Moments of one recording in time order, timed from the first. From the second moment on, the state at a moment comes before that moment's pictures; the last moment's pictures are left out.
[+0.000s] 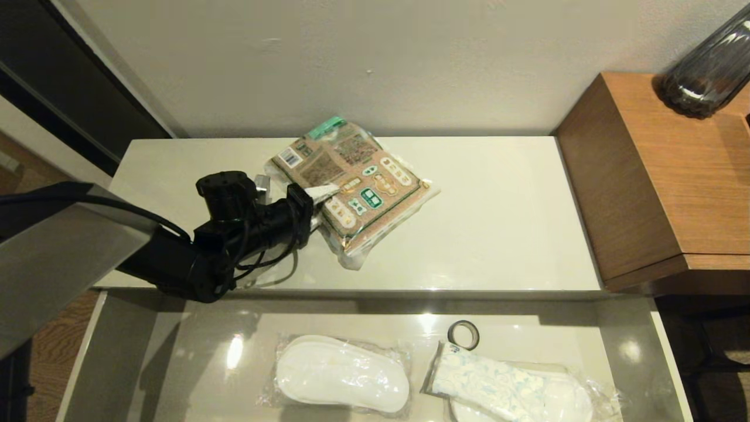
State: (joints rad) left arm -0.26 2.20 -1.11 -0.98 -0.48 -1.13; right arm -0.01 0.00 0.00 0.01 0.00 -0.05
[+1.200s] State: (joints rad) left arm -0.32 1.41 -0.96 -0.28 -0.51 -1.05; right arm -0.01 0.00 0.00 0.01 0.00 -0.05
